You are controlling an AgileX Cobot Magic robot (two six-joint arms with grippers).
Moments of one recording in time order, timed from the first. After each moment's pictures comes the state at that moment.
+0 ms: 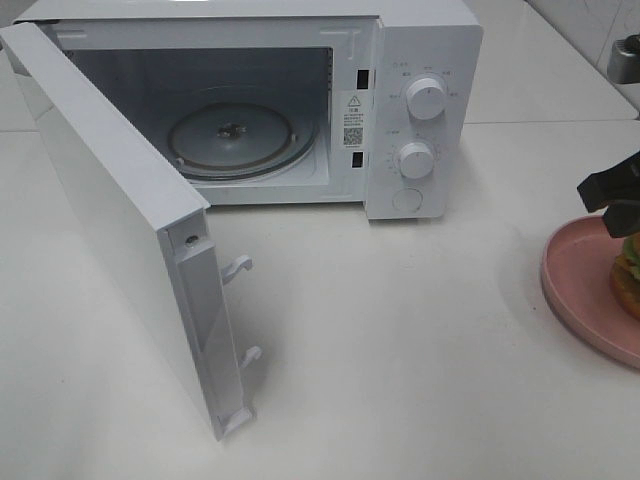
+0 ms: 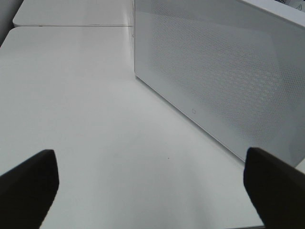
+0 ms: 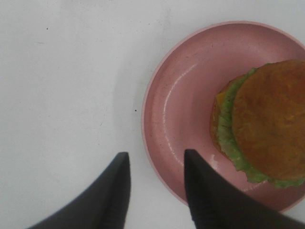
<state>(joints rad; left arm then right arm) 0.01 -0.01 -0.52 -0.17 1.07 0.10 0.14 1.32 -0.84 -0.10 0.67 0.00</state>
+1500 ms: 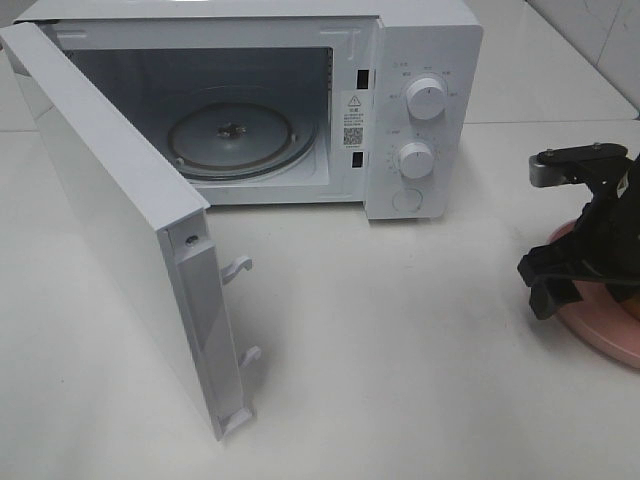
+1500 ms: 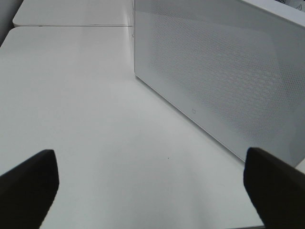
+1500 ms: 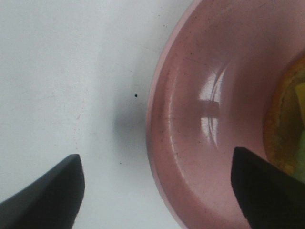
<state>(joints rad) 0.01 -0.01 -0.52 -0.17 1.07 0.10 0.14 1.71 -0.84 -0.10 0.54 0.00</state>
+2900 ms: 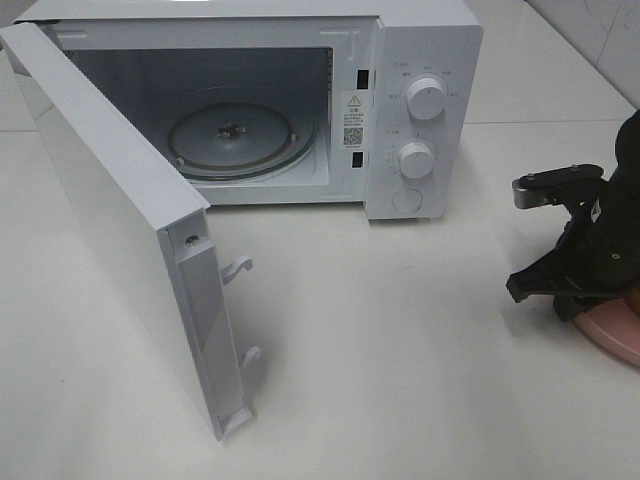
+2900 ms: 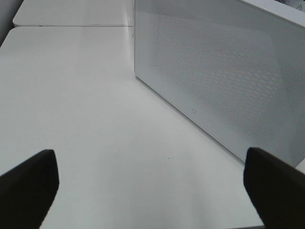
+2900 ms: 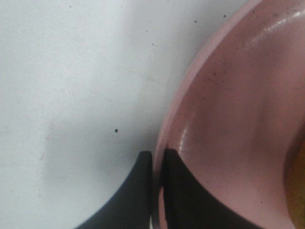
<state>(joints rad) 0.01 -0.01 -0.52 -0.17 1.07 0.10 0.14 1.84 -0.85 -0.21 0.44 0.07</state>
